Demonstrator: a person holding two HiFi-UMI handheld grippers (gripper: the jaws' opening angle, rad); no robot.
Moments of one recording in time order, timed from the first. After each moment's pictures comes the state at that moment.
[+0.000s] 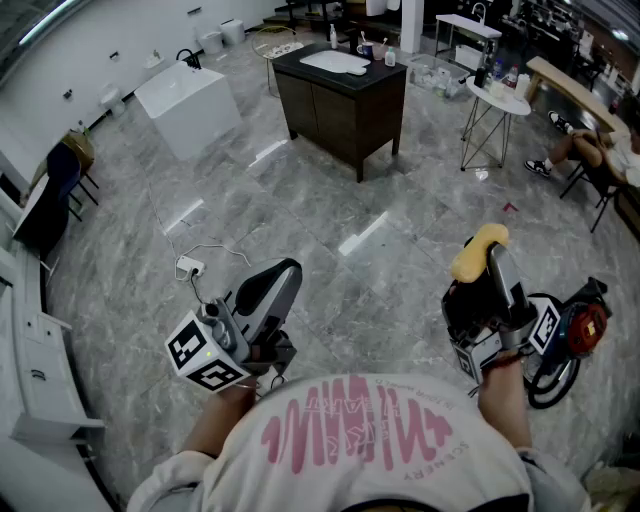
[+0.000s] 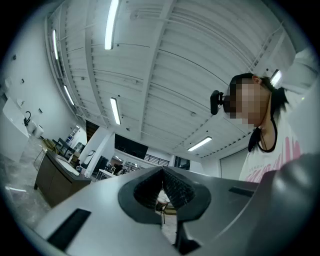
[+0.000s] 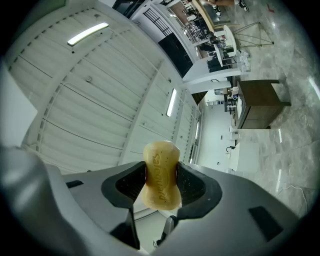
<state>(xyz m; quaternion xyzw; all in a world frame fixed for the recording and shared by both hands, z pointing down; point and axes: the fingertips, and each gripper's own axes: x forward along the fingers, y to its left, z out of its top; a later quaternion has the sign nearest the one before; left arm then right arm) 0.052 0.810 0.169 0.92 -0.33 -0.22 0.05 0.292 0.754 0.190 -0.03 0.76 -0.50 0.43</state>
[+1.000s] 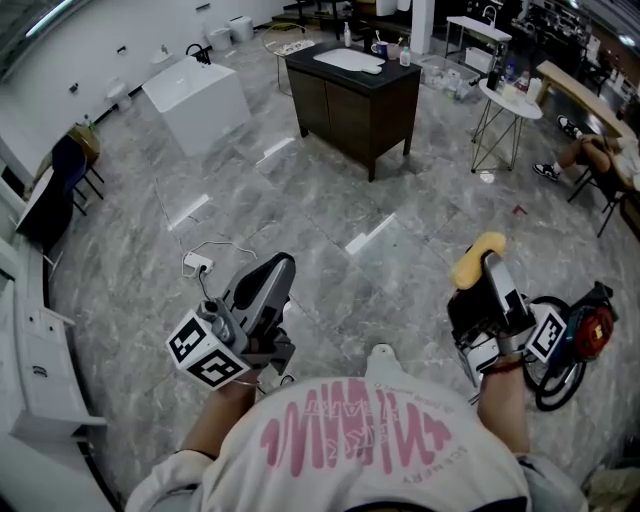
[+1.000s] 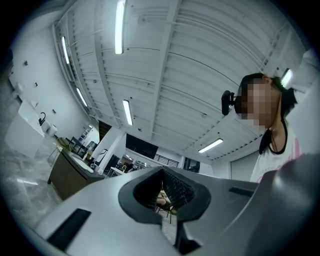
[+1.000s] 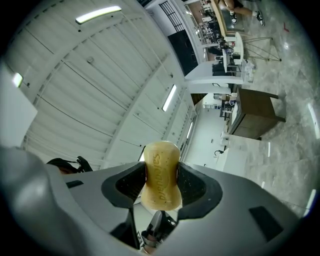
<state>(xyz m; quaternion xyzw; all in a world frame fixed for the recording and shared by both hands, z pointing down) -0.018 0.804 0.194 0.89 -0.38 -0.23 0.09 0.248 0.748 0.206 -0.12 0.80 -0.43 0.40</state>
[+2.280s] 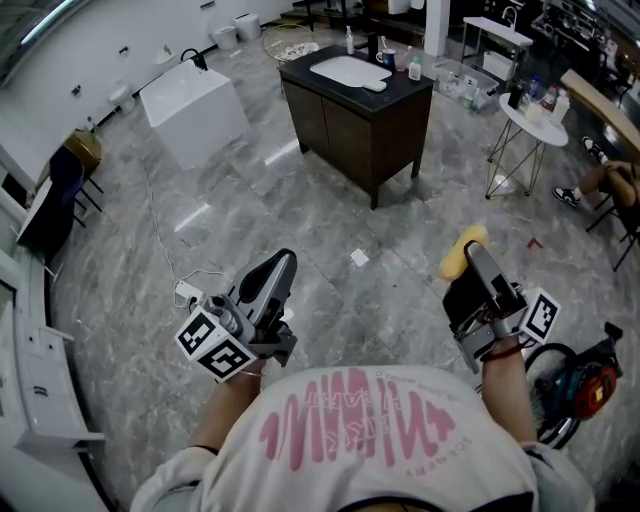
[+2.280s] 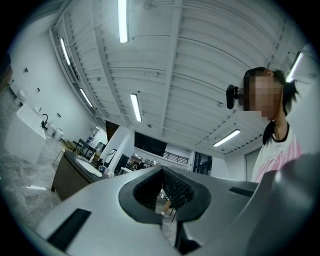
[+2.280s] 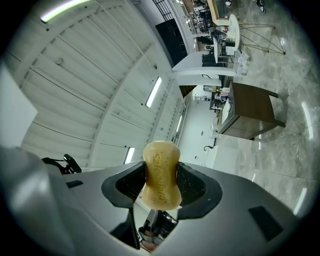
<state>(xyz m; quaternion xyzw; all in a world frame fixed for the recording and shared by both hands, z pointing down) 0.003 0.523 0.229 0.88 -0.43 -0.20 0.09 0.256 0.448 0.252 -0.12 0.80 -0.49 0.34</state>
